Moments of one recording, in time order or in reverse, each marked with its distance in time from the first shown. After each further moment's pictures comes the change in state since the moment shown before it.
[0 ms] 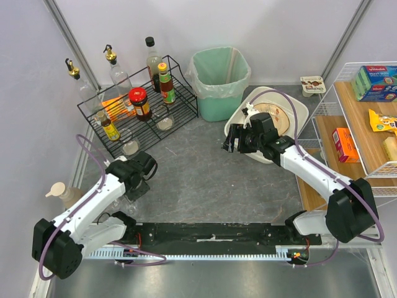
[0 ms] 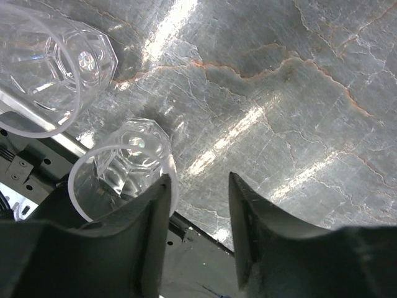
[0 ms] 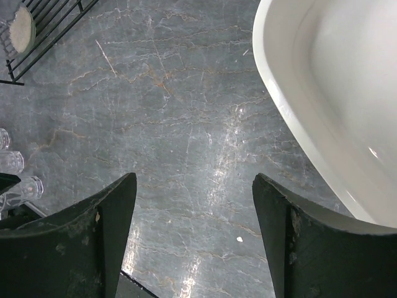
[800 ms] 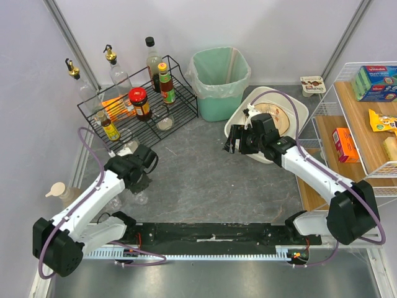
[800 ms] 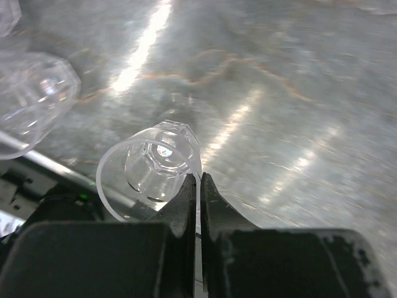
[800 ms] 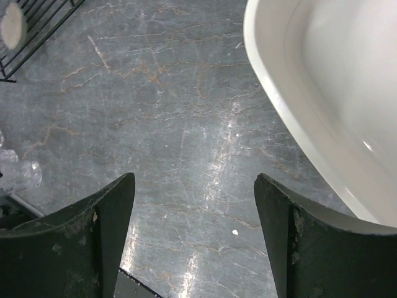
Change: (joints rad) left arm 0.000 0.032 0.047 0.043 0.008 0.083; right arm 0.000 -0.016 -0.007 -0.032 0.027 -0.005
